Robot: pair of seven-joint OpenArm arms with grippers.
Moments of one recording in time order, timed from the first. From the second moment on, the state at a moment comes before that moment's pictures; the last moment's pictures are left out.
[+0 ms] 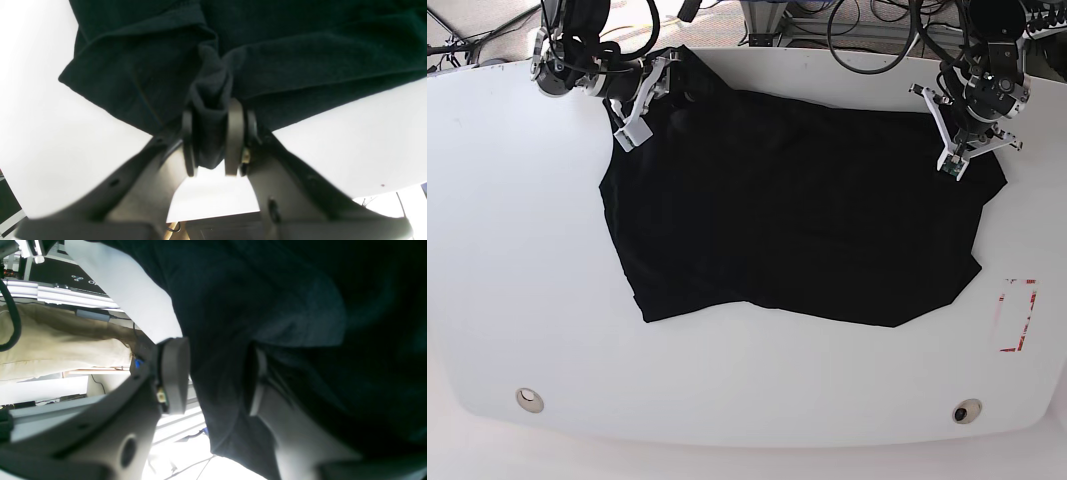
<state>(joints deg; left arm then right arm) 22.9 -16.6 -14.7 113.4 -4.5 -28.3 61.3 -22.6 4.7 19.4 101.1 60.3 40.4 -80.7</state>
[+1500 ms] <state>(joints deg) 14.6 -11.9 -15.3 113.5 -4.7 -28.3 63.2 -12.8 11.4 29.2 97.5 61.7 40.4 -80.7</state>
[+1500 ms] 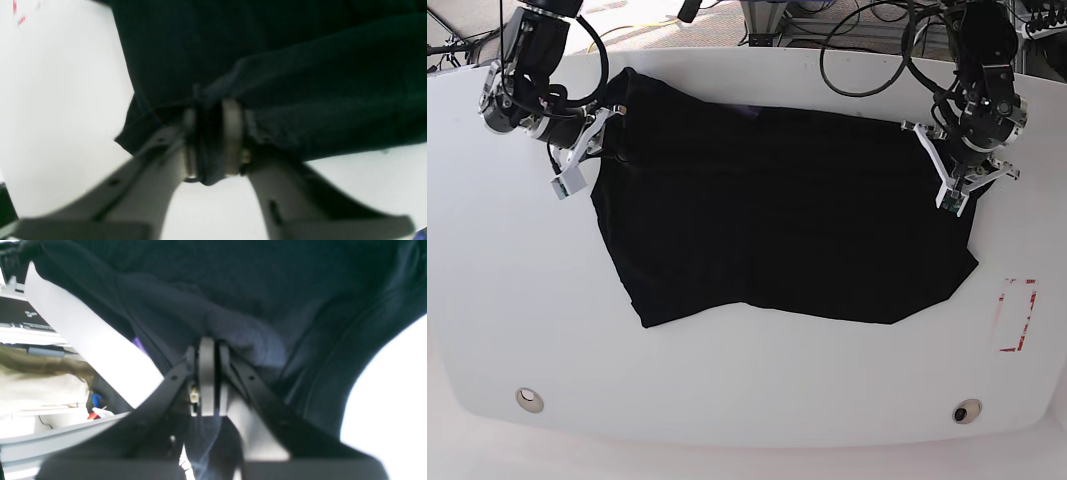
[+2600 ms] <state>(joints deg) 2.5 -15.1 -29.3 98.9 -11.0 -41.9 70.3 -12.8 12.0 29.3 96.3 60.7 40.3 -80.8</state>
